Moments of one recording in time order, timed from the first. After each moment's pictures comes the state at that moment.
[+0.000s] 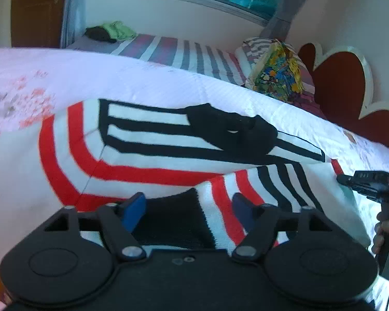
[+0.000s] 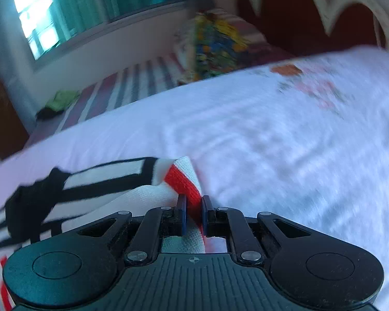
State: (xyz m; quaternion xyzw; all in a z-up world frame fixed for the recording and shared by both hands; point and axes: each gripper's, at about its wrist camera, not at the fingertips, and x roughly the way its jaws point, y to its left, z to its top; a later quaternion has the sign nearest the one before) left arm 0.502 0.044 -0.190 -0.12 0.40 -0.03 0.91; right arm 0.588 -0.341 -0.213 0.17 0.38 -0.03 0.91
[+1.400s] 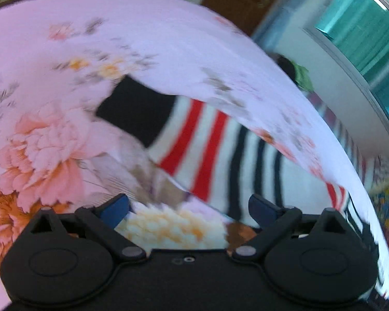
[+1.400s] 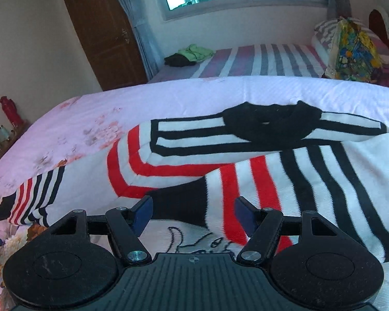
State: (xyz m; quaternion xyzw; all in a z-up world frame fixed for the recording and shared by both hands) left arm 0.324 0.331 -0.186 -0.37 0.36 0.30 0.80; right arm 0.481 -0.084 -0.178 0.07 0.39 0.24 0.89
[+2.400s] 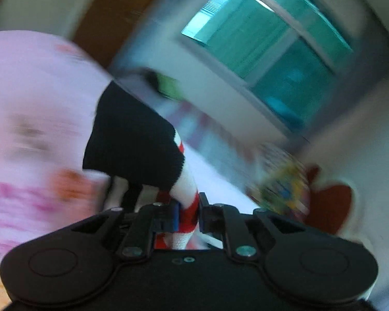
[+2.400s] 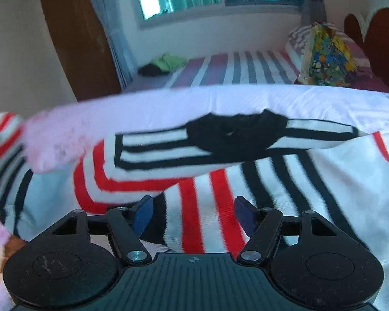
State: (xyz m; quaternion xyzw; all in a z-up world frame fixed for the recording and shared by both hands) left arm 0.429 0.225 -0.109 -0.32 0.25 0.01 0.91; right arm 0.495 -0.118 -0.179 0.08 0.37 0.18 0.91
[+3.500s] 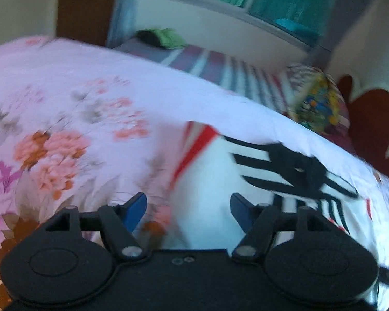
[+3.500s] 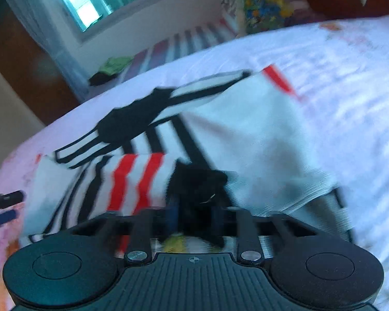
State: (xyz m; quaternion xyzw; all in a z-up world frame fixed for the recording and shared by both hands) left arm 0.488 0.150 -0.163 -0.18 0.39 0.07 0.90; right arm 0.485 -0.247 -0.195 0.19 0.43 0.10 0.88
